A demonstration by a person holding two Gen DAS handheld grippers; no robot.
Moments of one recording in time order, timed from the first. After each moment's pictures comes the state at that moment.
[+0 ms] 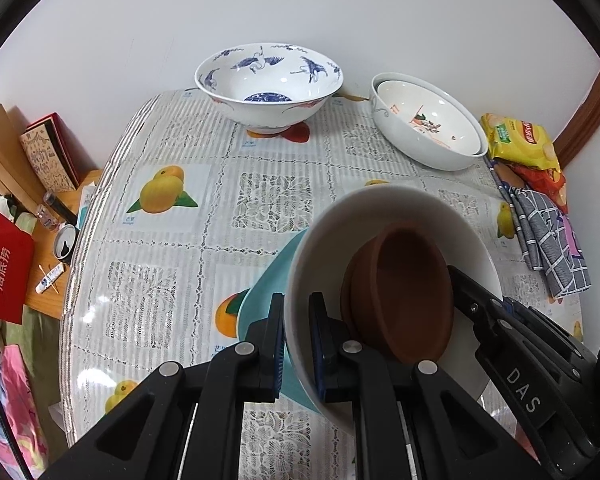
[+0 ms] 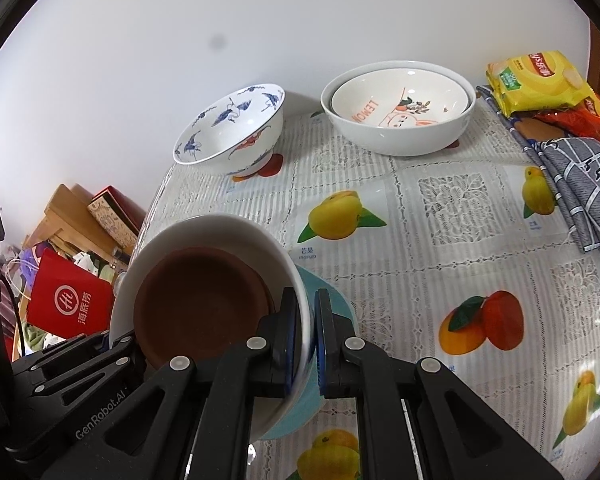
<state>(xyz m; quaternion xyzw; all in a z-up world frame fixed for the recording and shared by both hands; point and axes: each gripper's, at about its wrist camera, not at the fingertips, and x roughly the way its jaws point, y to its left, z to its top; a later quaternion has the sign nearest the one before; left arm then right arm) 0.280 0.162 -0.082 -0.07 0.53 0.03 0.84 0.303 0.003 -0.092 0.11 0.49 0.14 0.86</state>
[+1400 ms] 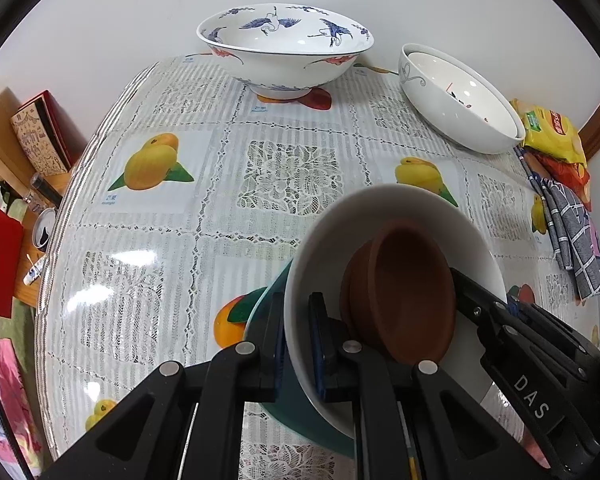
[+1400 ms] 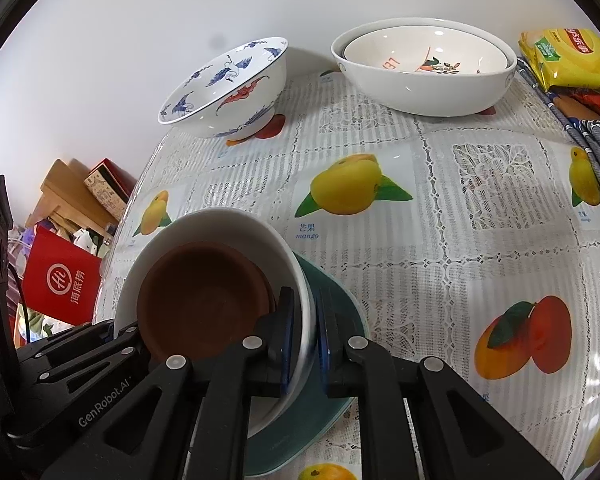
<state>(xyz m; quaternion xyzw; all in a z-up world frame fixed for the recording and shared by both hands) 0.302 0.176 -0.132 -0.07 0.55 0.03 0.83 0.330 0.018 -0.138 0.10 0.52 0.16 0.83</state>
